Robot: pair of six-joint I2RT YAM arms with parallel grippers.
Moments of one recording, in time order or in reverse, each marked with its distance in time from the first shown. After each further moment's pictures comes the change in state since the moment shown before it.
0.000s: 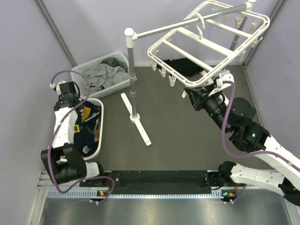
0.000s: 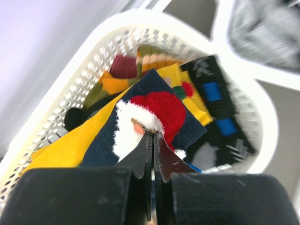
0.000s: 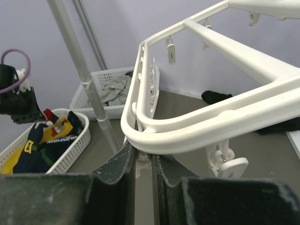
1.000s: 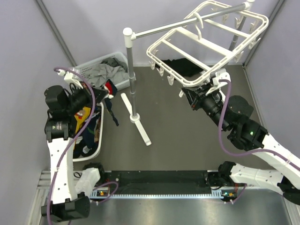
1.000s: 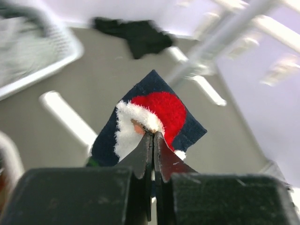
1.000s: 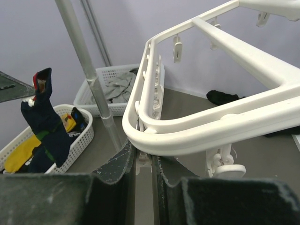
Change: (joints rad) left arm -0.114 -0.451 0.101 0.062 1.004 -0.053; right arm 0.000 0.034 0.022 -0.008 -0.032 -0.005
